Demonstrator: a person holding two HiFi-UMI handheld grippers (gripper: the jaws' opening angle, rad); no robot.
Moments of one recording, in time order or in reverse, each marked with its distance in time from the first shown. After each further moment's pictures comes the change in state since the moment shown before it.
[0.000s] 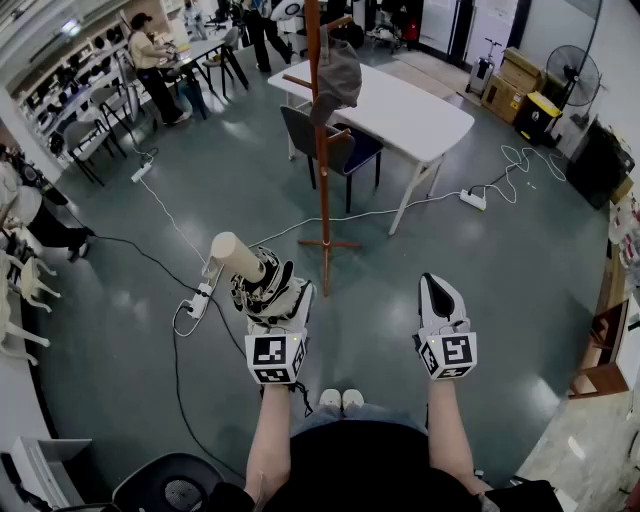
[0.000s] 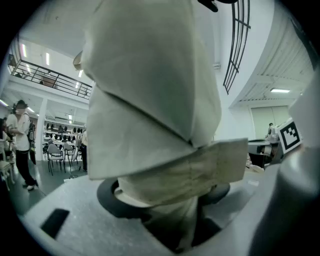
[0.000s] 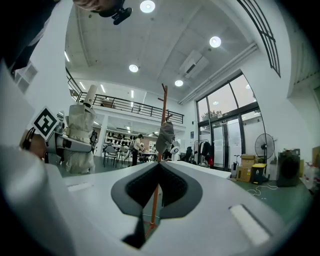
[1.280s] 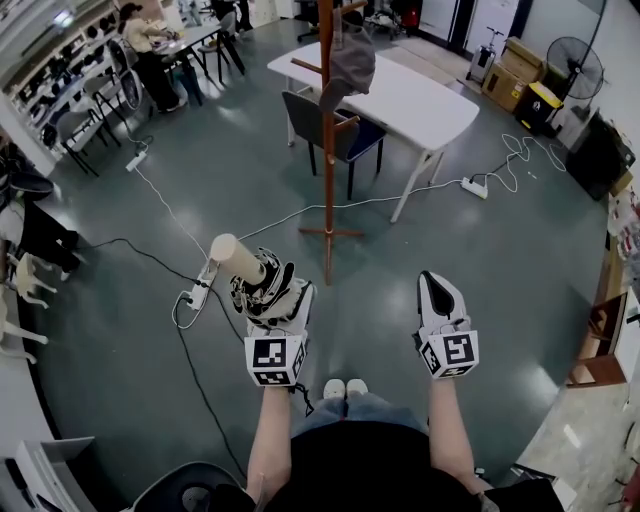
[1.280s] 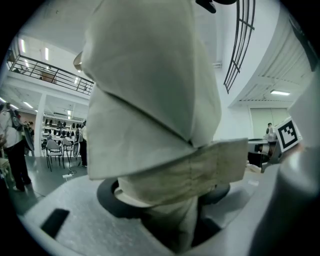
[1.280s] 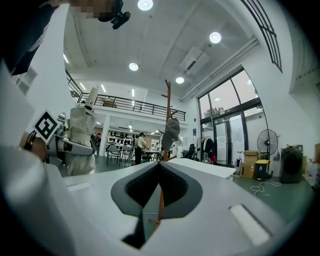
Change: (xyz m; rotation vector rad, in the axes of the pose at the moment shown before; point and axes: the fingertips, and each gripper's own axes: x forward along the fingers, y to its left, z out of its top) left arm -0.003 0.028 -0.023 -0.020 0.038 -0.021; right arm 0.019 0.032 -0.014 0.021 0.020 0.027
